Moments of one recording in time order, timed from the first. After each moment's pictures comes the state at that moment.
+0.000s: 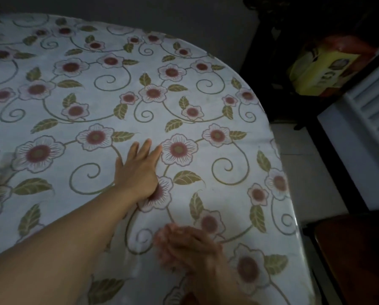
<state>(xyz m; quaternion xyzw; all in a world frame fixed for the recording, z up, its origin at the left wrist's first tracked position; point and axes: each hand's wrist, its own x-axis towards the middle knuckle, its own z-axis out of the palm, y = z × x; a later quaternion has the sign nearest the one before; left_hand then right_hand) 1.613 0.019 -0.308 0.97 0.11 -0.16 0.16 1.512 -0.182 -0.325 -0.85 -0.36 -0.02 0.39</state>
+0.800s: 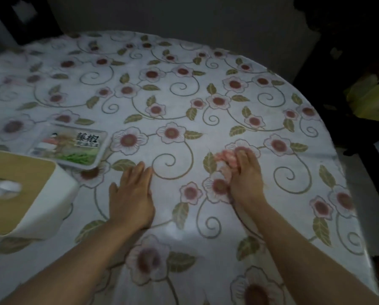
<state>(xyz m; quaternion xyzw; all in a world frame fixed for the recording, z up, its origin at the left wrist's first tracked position) 1.479 0.120 -0.304 0.95 0.24 -0.08 0.16 1.601 -0.085 -0.309 -0.92 -0.16 -0.08 0.35</state>
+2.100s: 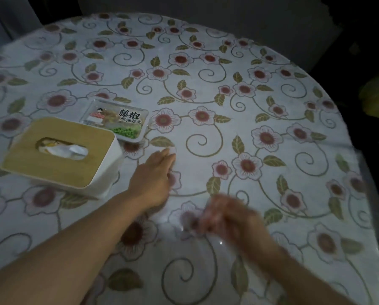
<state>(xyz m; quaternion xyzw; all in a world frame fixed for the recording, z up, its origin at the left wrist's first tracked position) 1.436 0.168 -0.286 0.96 0.13 -0.11 0.22 1.459 -0.077 -0.315 -0.84 -0.50 0.06 0.21</state>
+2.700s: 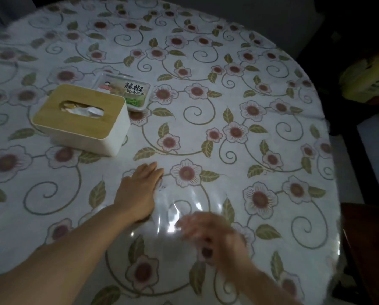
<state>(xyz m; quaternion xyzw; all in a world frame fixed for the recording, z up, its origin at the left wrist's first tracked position) 1.306 0.141 -0.293 0.96 0.13 -0.17 0.18 1.304 -0.102 -0.294 -0.86 -0.39 0.08 0.32</state>
